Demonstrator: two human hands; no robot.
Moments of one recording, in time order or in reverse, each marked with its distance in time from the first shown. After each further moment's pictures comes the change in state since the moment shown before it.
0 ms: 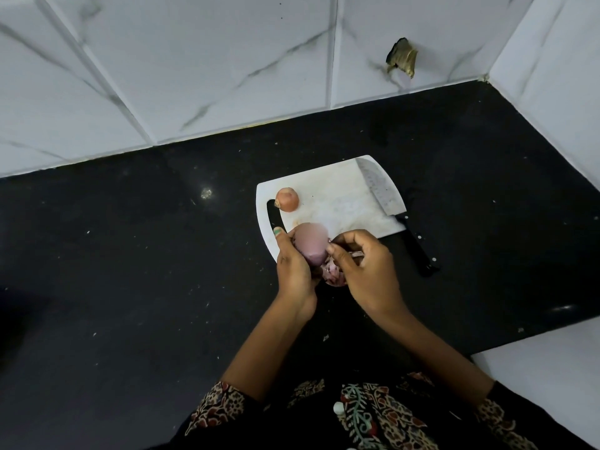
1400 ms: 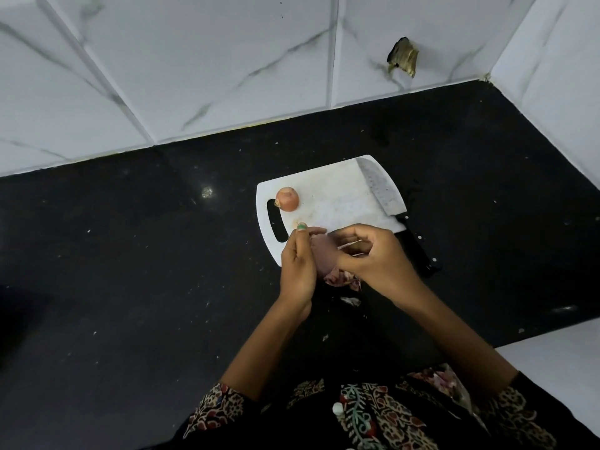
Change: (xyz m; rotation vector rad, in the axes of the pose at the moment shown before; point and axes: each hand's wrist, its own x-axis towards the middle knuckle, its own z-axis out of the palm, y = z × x) left_hand 0.006 -0.009 -0.005 0.260 -0.156 0.264; right_hand 0.018 -0.010 -0.026 0.019 -0.289 0.111
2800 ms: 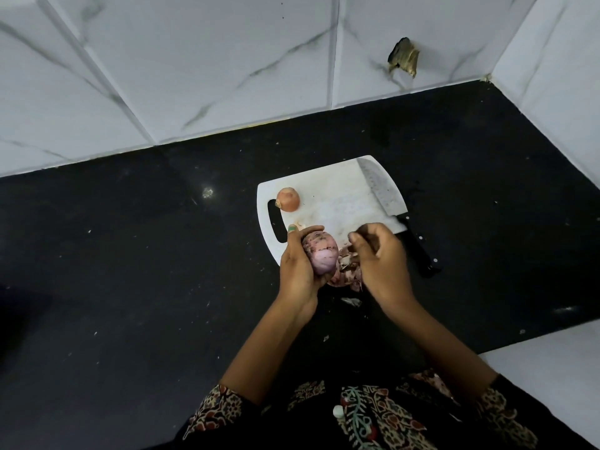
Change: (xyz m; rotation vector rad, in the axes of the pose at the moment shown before) left_hand 0.001 0.003 0.002 -0.234 0.047 -0.222; right_hand 0.003 0.021 0.016 0.018 0.351 0.013
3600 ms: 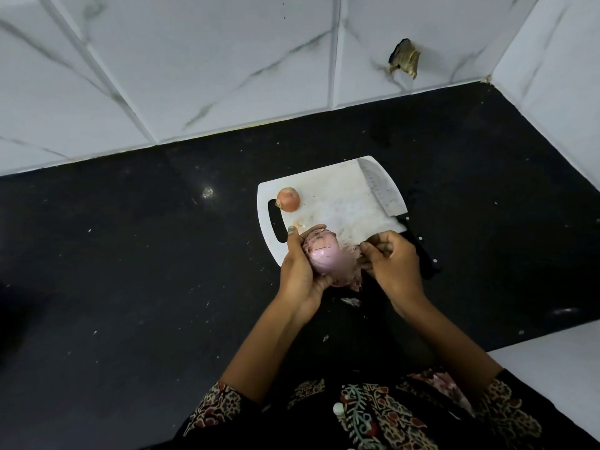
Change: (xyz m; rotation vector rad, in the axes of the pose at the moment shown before) left_hand -0.002 0.002 0.000 -0.117 0.015 -0.109; right_hand 0.012 0.023 -0.012 -0.023 0.032 0.166
